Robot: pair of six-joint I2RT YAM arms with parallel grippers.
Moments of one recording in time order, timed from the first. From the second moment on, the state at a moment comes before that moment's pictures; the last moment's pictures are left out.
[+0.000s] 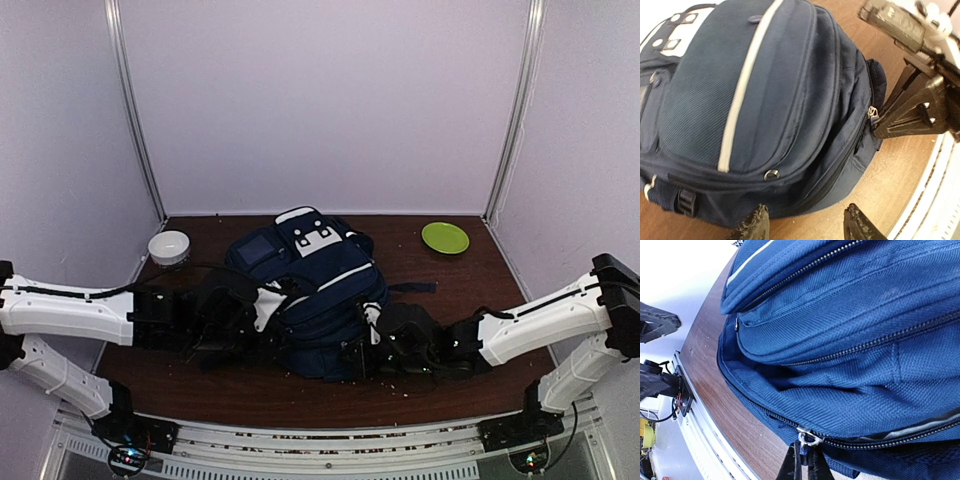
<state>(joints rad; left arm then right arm) -1.17 1.26 0.83 -0.31 -0.22 -0.20 1.19 1.49 0.69 0.16 0.12 0.81</state>
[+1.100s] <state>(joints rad) -1.19 1.66 0.99 -0.16 -0.13 -0.01 1.20 1.43 0.67 0.14 0.12 0.81</state>
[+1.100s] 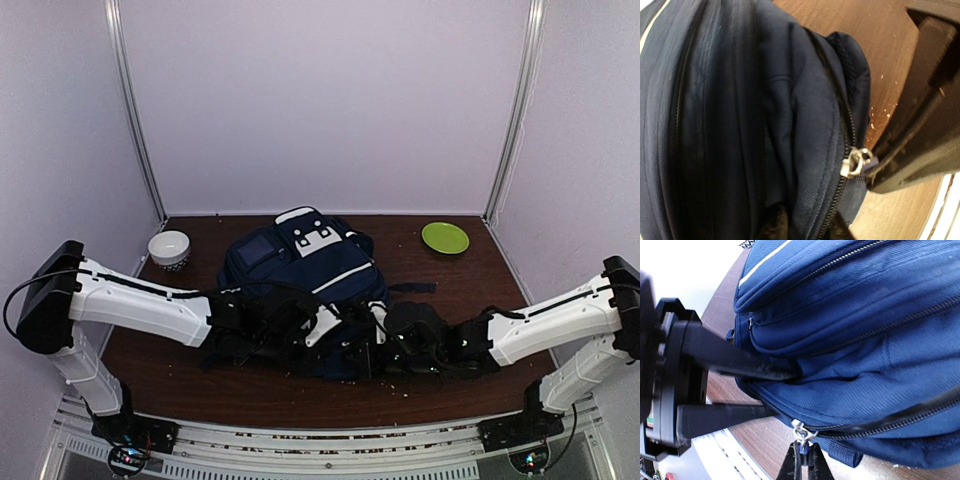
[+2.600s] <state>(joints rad) -1.12 1.20 0.55 -0.19 -0.31 -0.58 1.14 1.34 0.55 0.16 0.24 0.92</state>
